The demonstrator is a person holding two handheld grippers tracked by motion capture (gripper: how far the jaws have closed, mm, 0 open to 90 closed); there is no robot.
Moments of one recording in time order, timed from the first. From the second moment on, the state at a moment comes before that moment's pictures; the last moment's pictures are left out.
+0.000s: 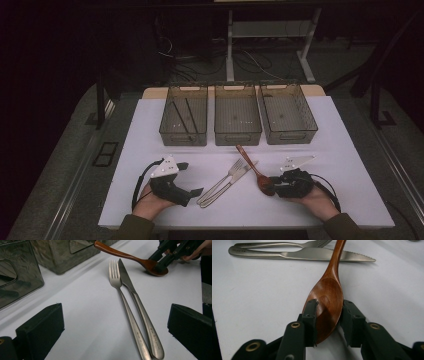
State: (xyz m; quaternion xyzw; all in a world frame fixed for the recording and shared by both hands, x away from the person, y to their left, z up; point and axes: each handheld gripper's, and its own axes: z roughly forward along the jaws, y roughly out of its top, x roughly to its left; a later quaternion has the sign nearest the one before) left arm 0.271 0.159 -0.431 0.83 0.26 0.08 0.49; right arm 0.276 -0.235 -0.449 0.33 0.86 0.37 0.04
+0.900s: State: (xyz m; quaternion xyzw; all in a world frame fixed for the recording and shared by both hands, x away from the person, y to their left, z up) left arm 0.272 0.160 -0.431 0.83 0.26 0.08 0.49; right arm 0.272 -0.235 -0.438 0.33 0.86 0.40 0.04
